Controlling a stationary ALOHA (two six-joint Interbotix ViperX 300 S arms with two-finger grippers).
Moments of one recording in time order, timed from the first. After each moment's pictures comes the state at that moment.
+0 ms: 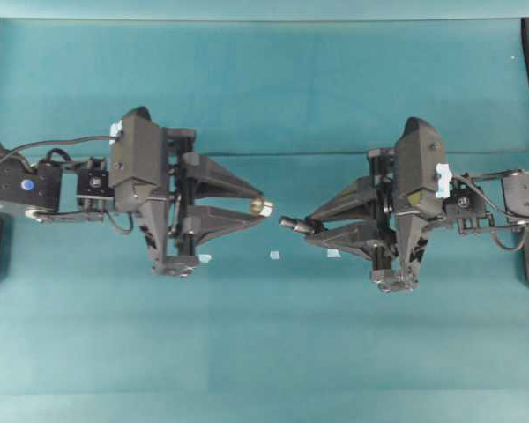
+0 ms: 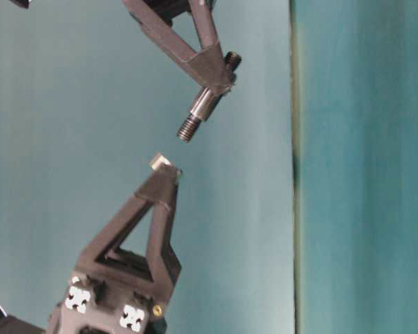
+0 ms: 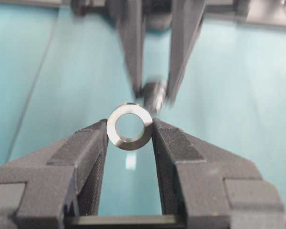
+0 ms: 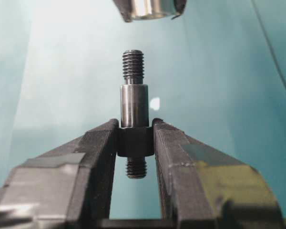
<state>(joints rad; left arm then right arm) 0.01 -0.17 0.75 0.02 -0.40 -0.08 0.00 -0.30 0.91 -0.12 -0.24 0.30</state>
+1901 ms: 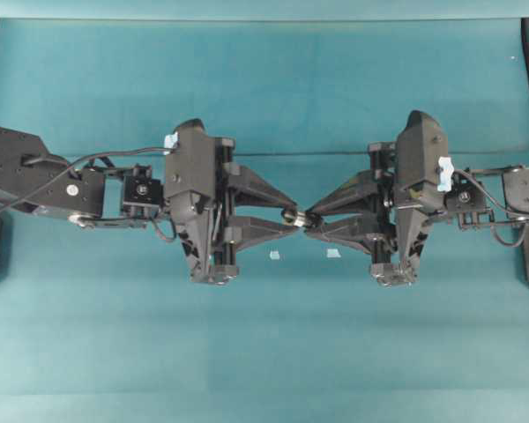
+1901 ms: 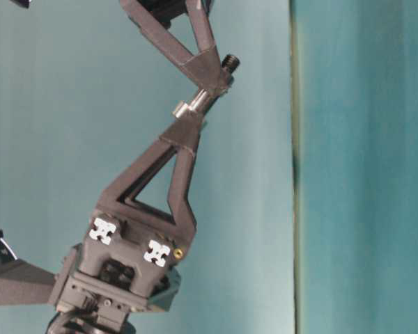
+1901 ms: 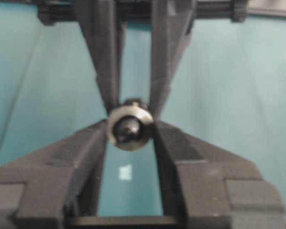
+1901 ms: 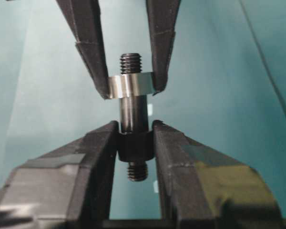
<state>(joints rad) 0.00 -0.03 0.62 0.02 -0.33 -0.07 -0.02 -0.30 0.91 -0.12 -0.25 0.30</state>
